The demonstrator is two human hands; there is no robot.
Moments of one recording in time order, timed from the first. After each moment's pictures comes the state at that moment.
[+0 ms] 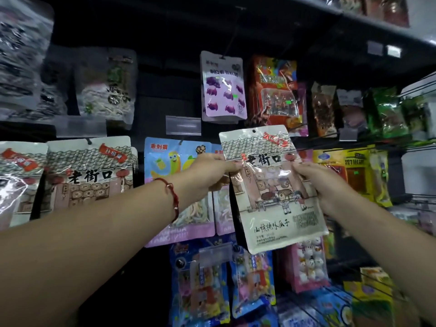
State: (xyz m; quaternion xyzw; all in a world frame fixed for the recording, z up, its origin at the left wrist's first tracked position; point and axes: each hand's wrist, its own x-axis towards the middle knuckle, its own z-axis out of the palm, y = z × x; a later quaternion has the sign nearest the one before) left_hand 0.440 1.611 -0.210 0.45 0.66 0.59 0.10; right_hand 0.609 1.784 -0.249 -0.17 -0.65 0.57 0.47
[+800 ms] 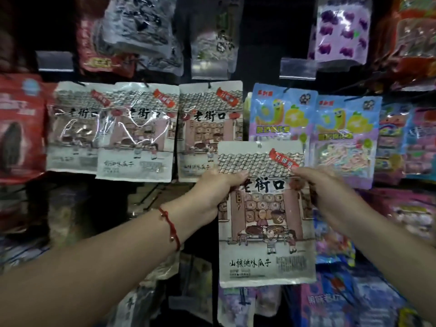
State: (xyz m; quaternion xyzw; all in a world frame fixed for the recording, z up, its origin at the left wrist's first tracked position) left_hand 0.416 1.425 -0.341 0.23 0.63 0.73 0.12; right_hand 0.501 1.619 -0.347 -0.07 -0.70 0.62 0.34
